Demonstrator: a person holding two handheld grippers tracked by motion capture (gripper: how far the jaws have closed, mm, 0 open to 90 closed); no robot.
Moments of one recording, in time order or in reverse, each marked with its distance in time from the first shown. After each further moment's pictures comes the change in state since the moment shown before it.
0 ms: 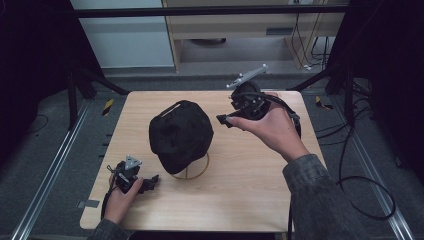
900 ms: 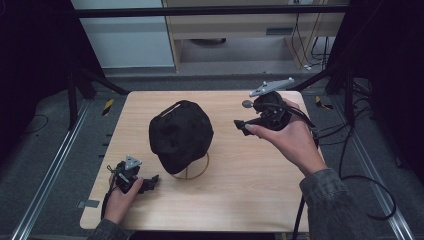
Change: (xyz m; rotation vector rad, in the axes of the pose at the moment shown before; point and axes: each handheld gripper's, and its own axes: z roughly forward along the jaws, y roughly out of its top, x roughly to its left) left arm 0.000 0.000 0.000 0.000 0.001 -0.001; right arm -0.016 -0.041 -0.017 -0.053 -0.104 0.051
